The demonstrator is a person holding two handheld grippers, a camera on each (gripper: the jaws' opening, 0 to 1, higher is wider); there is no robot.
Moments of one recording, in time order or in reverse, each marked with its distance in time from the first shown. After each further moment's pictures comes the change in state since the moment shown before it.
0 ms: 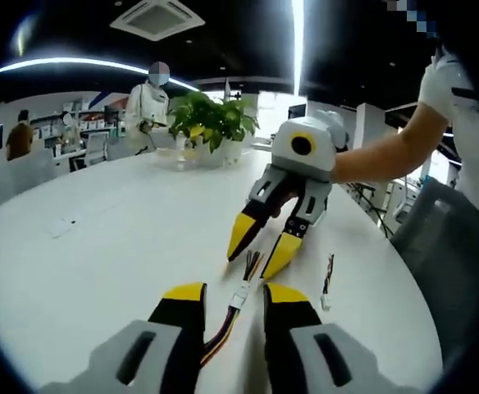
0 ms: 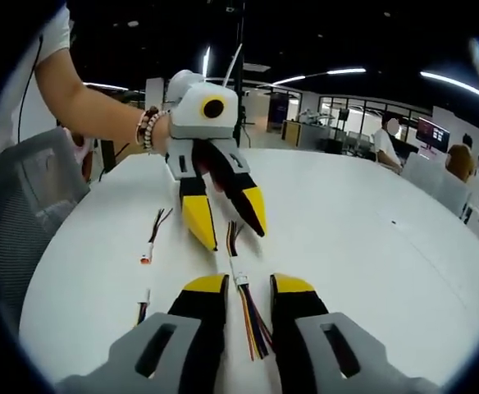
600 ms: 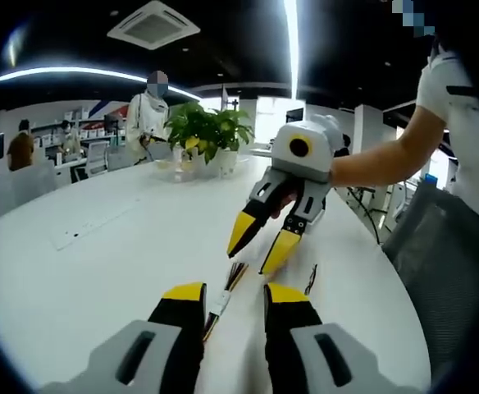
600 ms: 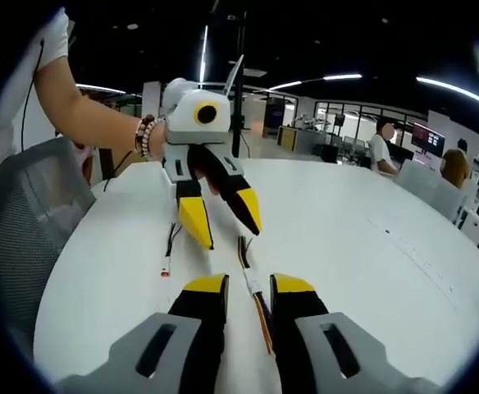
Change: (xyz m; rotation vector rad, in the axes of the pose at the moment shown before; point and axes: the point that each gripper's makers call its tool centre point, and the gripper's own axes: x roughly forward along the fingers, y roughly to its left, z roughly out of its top) left arm -0.015 -0.024 0.015 0.024 -0.030 0.006; right arm -0.017 0.018 0.019 -0.004 -0.031 -0.024
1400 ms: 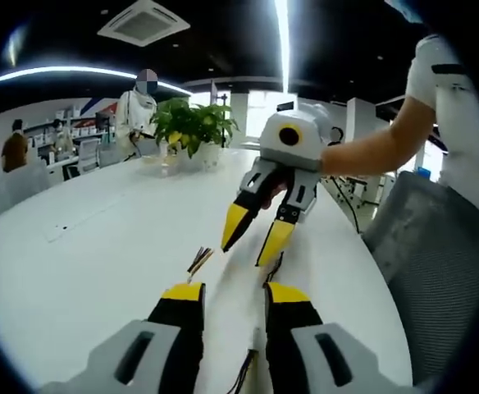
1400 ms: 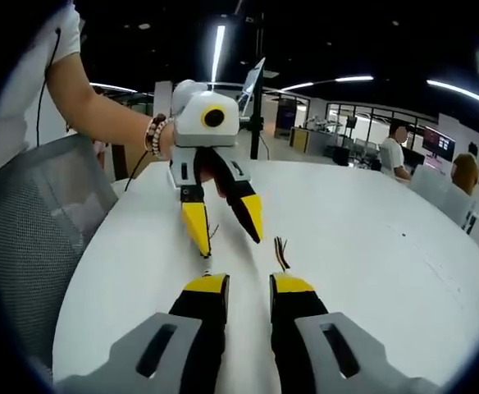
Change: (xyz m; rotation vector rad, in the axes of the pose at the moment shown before) left arm -0.012 -0.047 -0.017 0.011 0.039 -0.038; right arm -0.007 0.040 -0.003 -0.018 0.009 0.066
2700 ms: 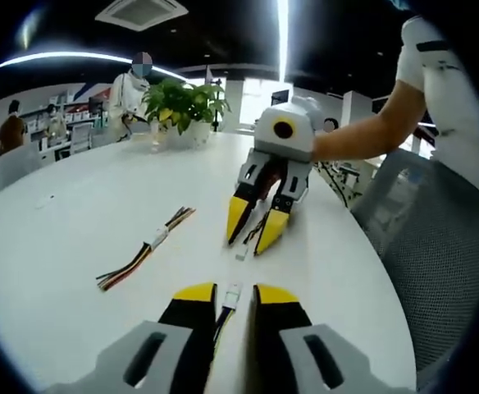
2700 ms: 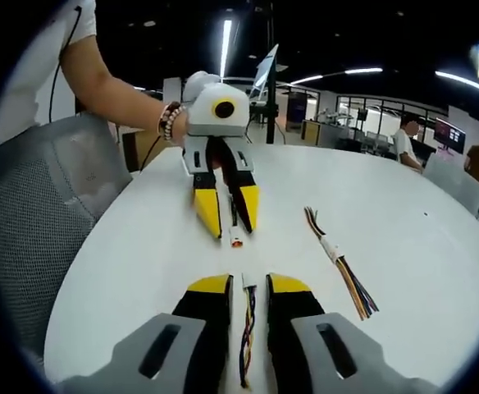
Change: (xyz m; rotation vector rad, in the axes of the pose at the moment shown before) left arm -0.003 -0.016 -0.046 -0.024 0.071 -0.045; right arm 0.013 0.028 -0.040 0.002 0.027 0.062
